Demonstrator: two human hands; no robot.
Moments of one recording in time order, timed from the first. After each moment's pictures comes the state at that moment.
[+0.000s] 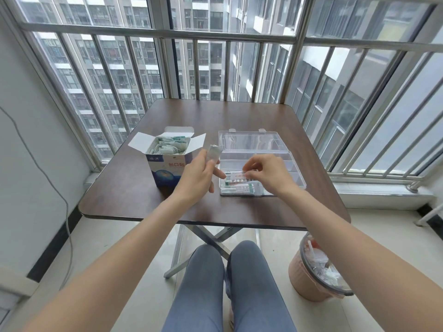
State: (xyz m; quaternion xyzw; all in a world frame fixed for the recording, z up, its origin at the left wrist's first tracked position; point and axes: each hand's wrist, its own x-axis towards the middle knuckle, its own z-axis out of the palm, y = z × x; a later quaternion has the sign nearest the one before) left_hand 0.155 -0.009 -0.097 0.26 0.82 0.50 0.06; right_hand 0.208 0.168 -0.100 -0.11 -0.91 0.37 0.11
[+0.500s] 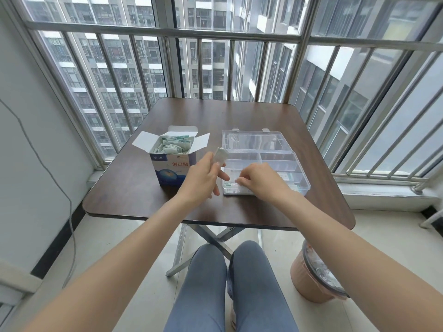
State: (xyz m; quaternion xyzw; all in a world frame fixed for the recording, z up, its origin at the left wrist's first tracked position) left_hand 0.158 -0.010 -0.098 0.26 0.82 0.50 0.09; right_hand 0.202 0.147 -0.108 -0.07 -0.98 0.16 0.02
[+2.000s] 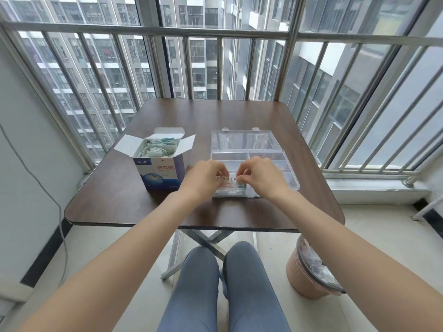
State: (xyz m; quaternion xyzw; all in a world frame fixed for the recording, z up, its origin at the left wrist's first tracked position) left_hand 0.145 0.023 -0.102 0.34 0.90 0.25 0.05; right_hand 0.211 0.165 -0.098 -0.14 -0.96 0.22 0.06
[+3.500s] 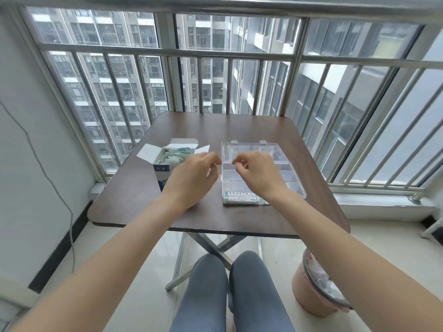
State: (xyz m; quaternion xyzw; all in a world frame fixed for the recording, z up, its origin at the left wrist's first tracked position) left_hand 0.158 -0.027 -0.065 0.37 0.88 0.28 -0.12; right_hand 0.212 0.125 -0.061 -0.10 -0.95 0.25 0.18
